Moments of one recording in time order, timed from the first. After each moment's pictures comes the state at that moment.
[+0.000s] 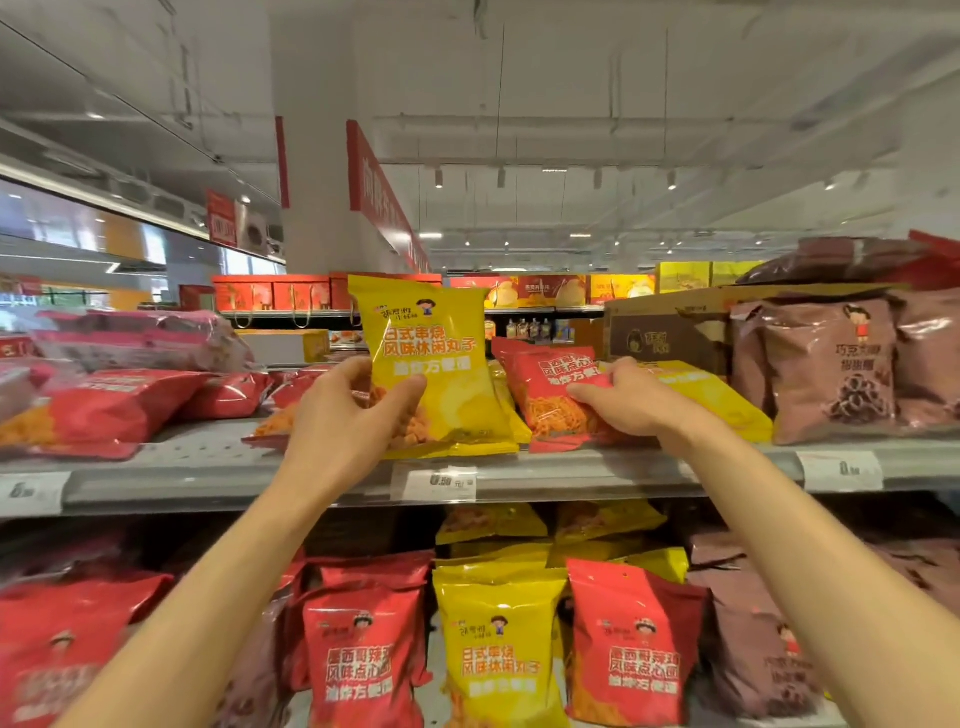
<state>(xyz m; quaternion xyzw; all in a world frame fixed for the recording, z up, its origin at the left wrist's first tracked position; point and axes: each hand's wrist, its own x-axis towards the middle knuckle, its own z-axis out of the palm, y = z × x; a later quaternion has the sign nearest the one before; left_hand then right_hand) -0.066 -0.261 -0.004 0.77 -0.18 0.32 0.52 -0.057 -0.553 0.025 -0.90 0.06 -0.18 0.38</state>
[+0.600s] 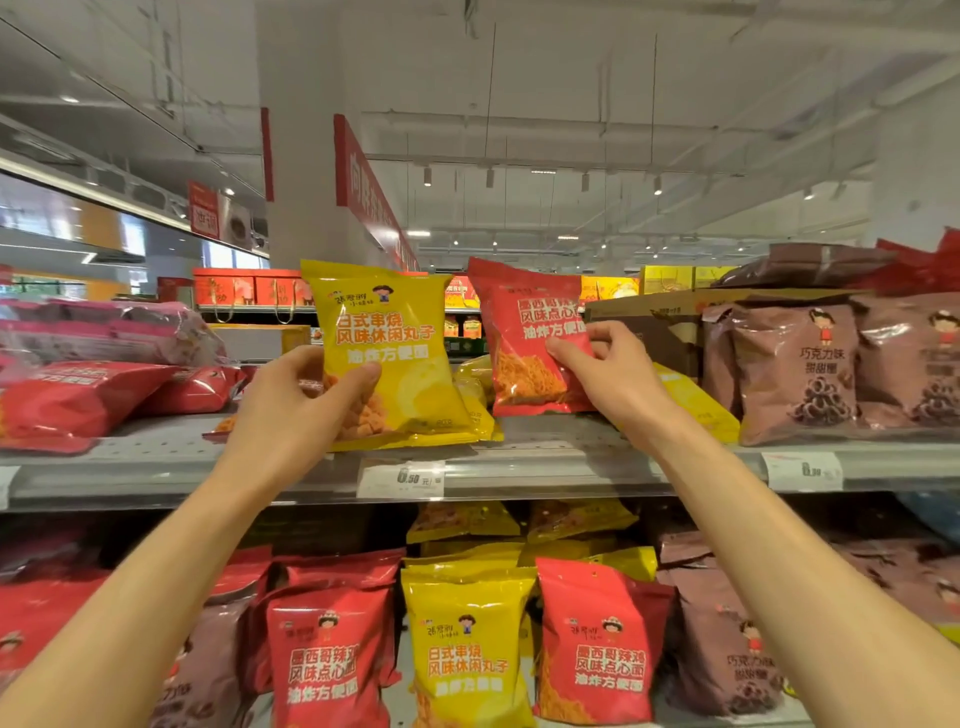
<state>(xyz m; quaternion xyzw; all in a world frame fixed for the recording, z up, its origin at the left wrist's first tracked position) -0.069 -0.257 0.001 0.75 -0.19 0.33 0.55 -0.059 -0.555 0.026 -0.77 -0.04 -0.32 0.55</state>
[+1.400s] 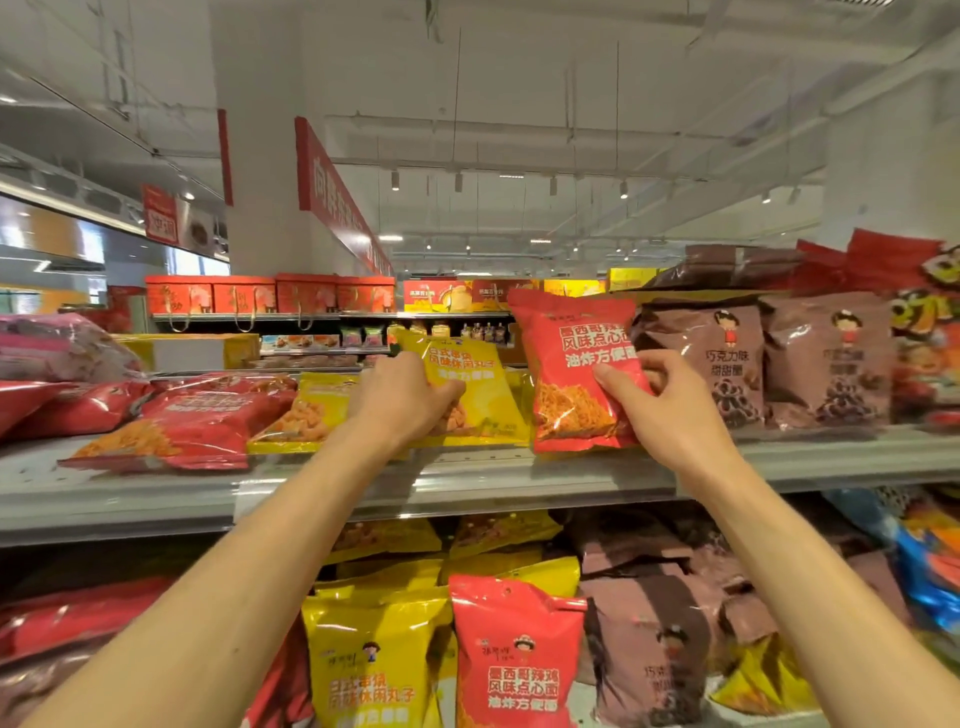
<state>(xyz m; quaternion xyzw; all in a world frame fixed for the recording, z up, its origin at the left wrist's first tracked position) -0.013 -0.430 0.027 0.91 -0.14 0.29 0.24 -0.109 -0.677 -0.002 -0.78 0.02 -0.40 0.49</state>
